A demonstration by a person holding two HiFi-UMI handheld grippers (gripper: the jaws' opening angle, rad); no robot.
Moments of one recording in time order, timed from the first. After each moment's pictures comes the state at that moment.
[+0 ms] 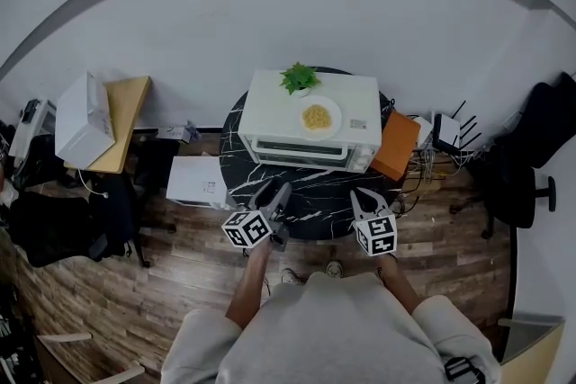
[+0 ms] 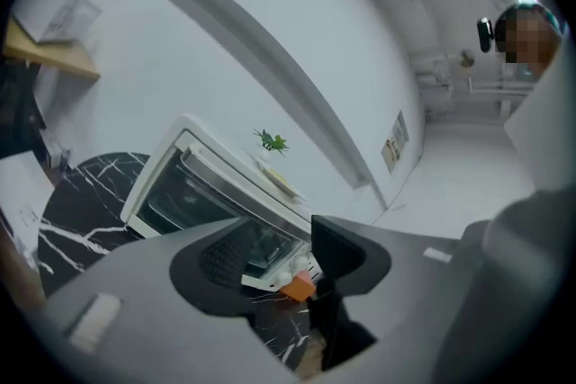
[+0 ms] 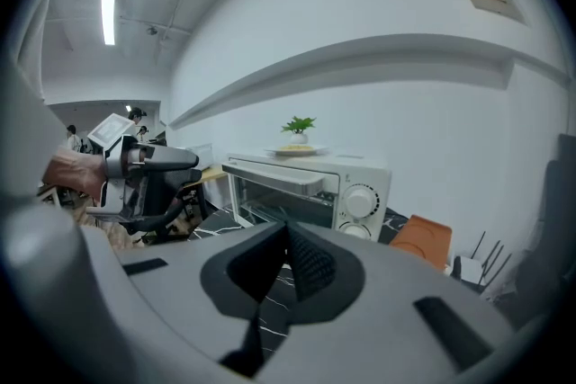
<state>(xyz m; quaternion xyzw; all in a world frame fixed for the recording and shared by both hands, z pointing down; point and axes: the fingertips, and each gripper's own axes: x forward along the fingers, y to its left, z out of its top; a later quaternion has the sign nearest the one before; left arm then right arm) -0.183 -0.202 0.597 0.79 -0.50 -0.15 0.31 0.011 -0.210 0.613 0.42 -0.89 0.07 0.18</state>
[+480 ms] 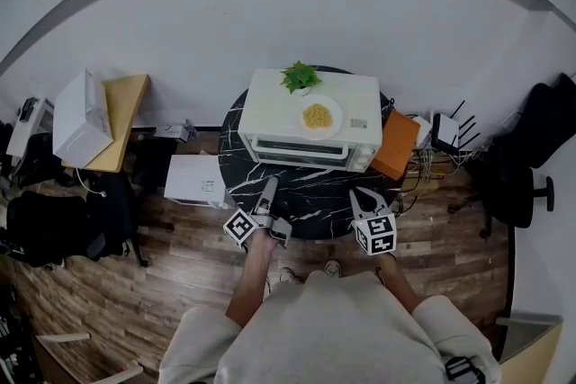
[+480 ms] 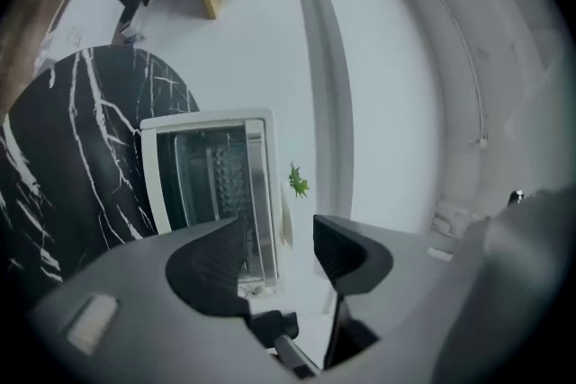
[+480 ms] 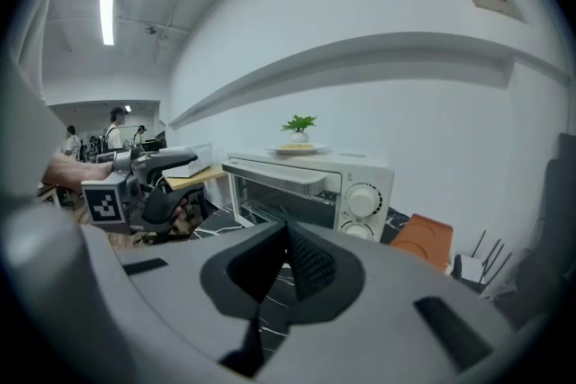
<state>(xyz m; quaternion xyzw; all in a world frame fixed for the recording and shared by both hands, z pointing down) -0.212 -0.208 0.614 0.63 -0.40 -0.46 0.49 0.007 -0.212 0.614 0.42 -0.89 0.08 0.18</state>
